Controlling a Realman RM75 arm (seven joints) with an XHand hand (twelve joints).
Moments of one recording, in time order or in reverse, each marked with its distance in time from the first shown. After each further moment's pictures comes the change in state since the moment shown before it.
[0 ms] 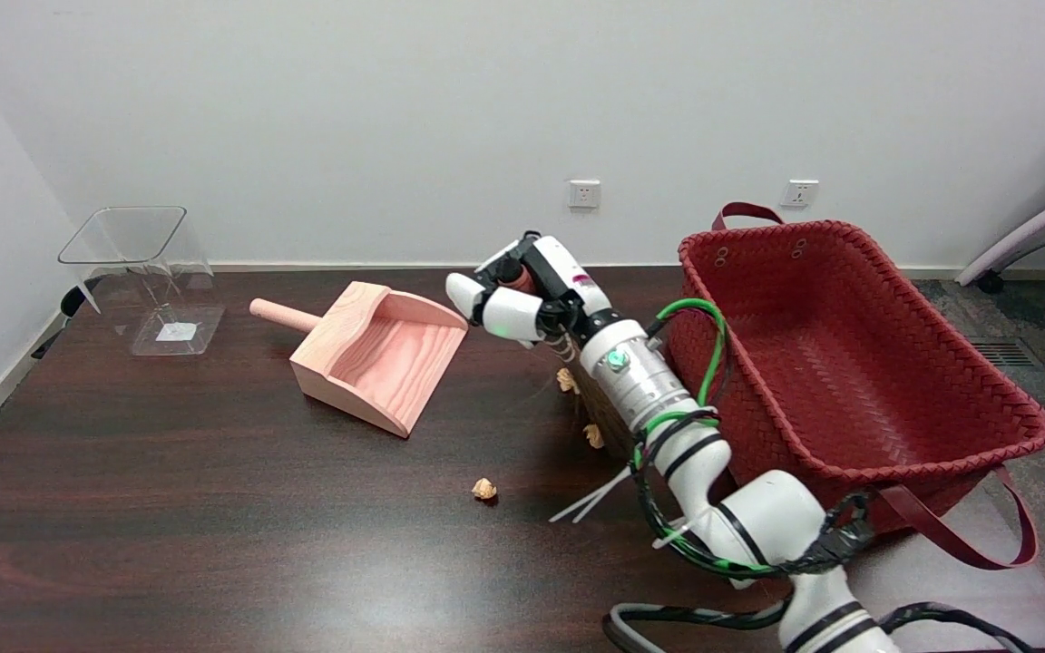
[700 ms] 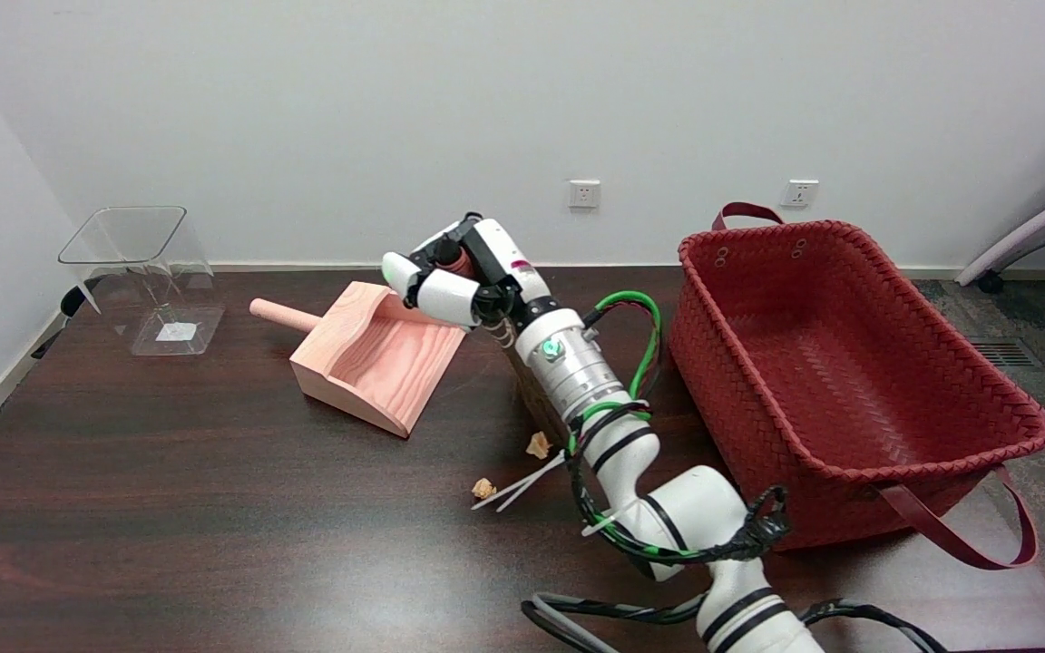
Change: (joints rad) arm 0.110 -0.174 0.001 -0.155 0.004 -0.096 -0.111
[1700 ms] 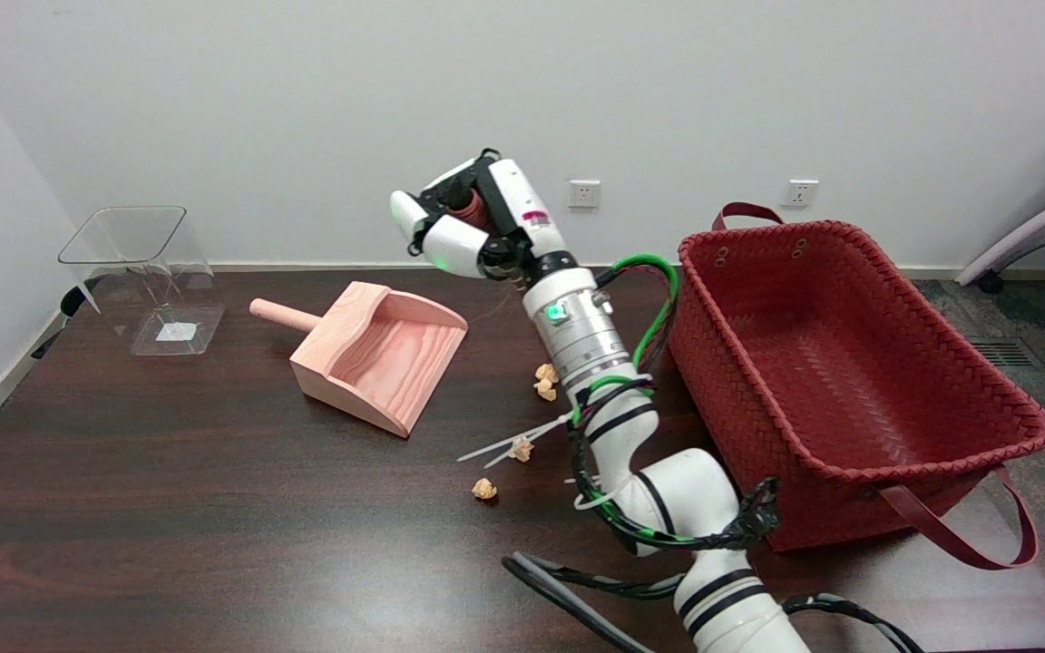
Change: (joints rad) arm 0.058 -0.080 0.092 -0.021 0.000 -0.153 -0.184
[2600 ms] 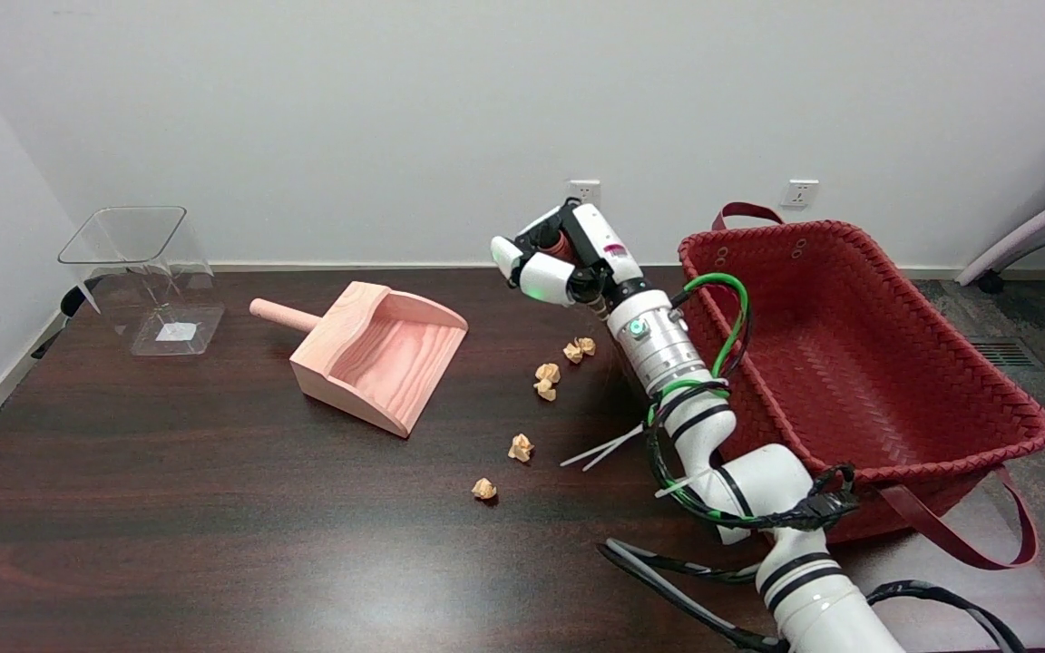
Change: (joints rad) arm -0.020 0.213 0.083 -0.068 -0.001 0.052 0.125
